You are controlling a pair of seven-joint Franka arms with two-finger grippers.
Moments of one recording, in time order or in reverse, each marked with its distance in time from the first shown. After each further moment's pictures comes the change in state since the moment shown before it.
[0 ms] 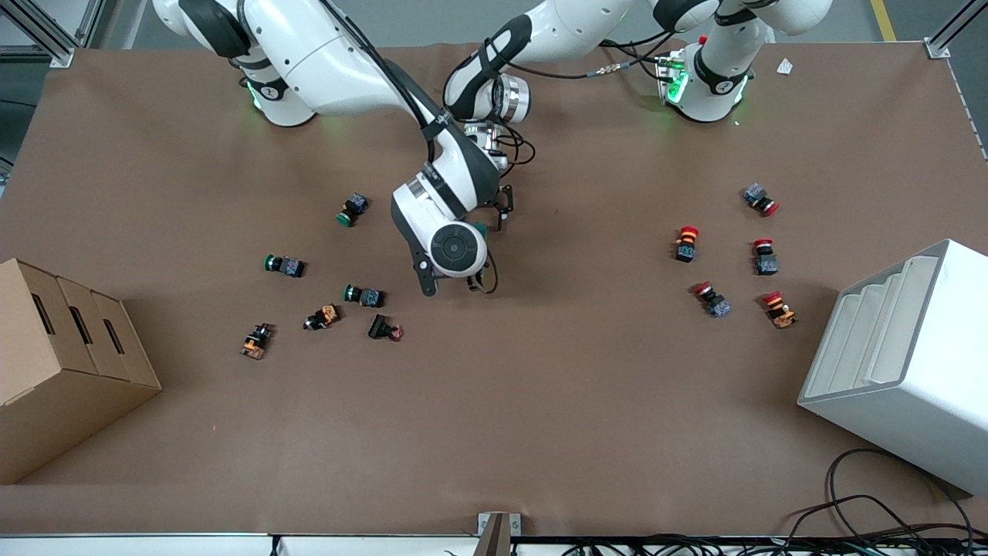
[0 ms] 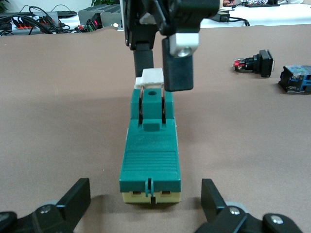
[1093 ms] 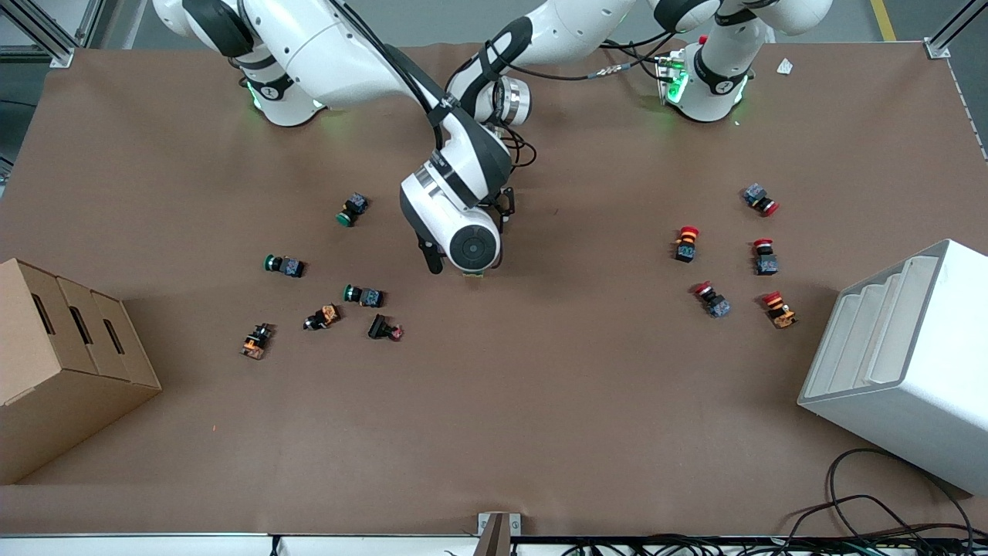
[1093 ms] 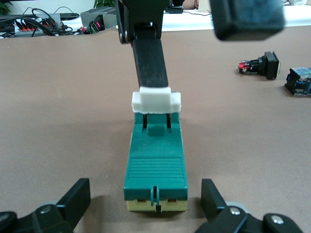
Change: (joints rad) left arm 0.000 0.001 0.011 0.002 0.000 0.000 0.000; right arm 0.005 0.000 0.030 0.075 0.045 -0.306 -0.002
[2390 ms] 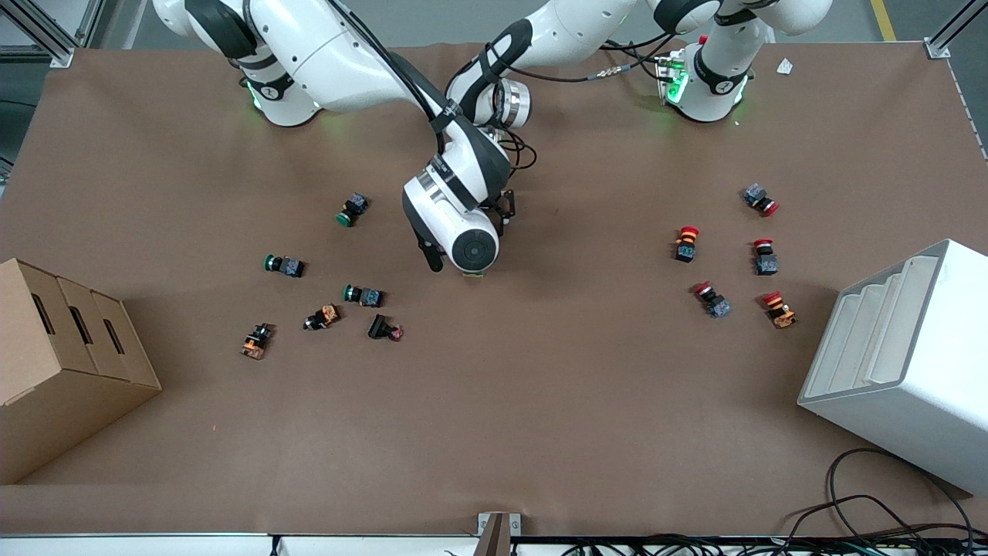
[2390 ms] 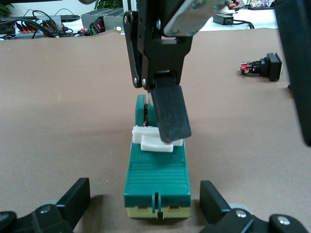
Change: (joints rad) left arm 0.000 0.006 0.008 0.007 0.007 -0.001 0.000; right arm 0.001 0.006 0.003 -0.060 0.001 0.014 -0.070
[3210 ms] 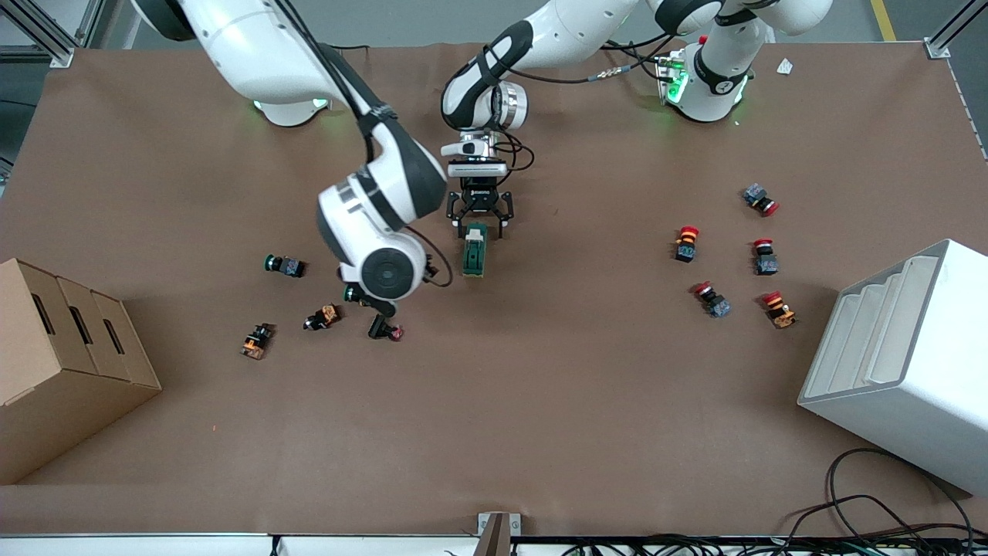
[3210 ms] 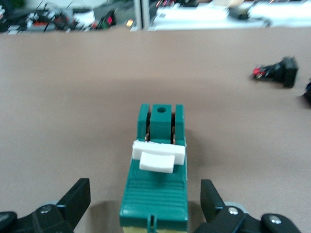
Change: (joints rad) left arm 0.010 -0.003 -0.012 0.080 -0.164 0.020 0.106; right arm -0.196 -0.158 -0.028 0.034 -0.183 -0.092 -0.654
